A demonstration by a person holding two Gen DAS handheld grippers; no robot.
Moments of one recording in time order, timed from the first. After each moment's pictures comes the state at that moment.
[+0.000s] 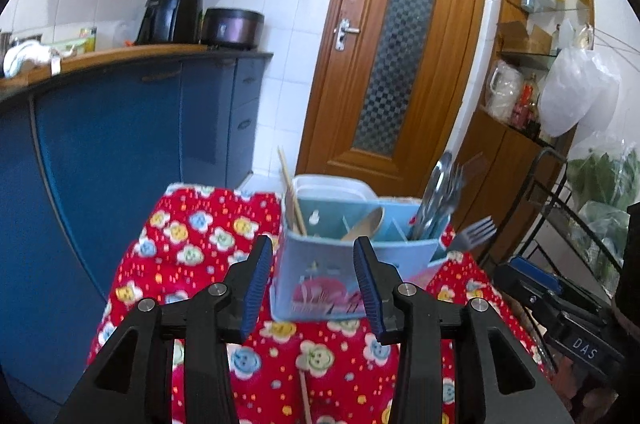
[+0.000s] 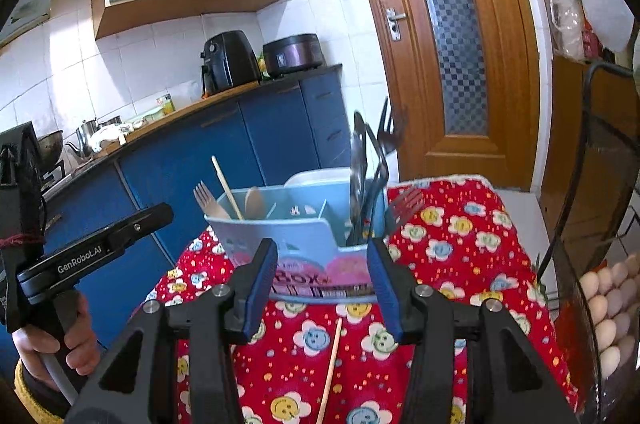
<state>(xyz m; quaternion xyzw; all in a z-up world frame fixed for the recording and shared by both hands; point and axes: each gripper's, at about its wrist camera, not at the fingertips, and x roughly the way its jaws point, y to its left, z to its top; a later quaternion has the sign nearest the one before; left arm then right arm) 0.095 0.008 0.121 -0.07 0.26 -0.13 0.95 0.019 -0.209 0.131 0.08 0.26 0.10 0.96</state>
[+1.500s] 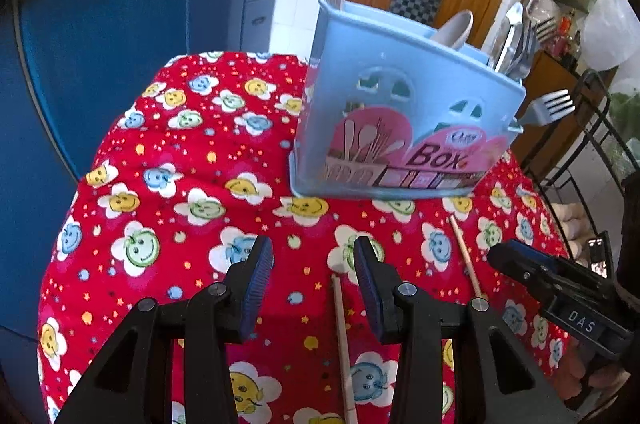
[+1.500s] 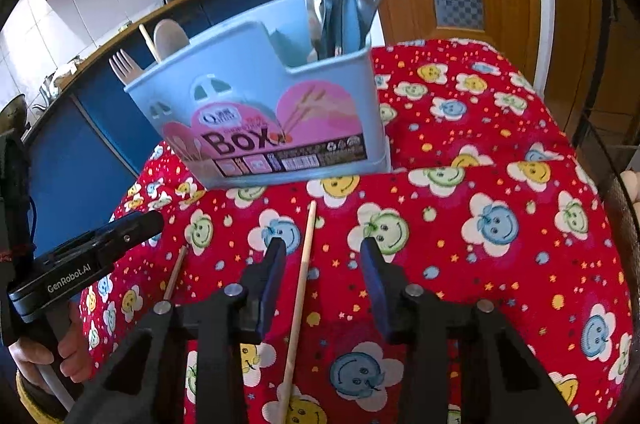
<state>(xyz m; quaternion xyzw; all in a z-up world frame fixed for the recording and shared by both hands) 0.118 0.003 0.015 -0.06 0.42 -0.11 0.90 0.054 -0.209 0.026 0.10 0.44 0.10 0.89</state>
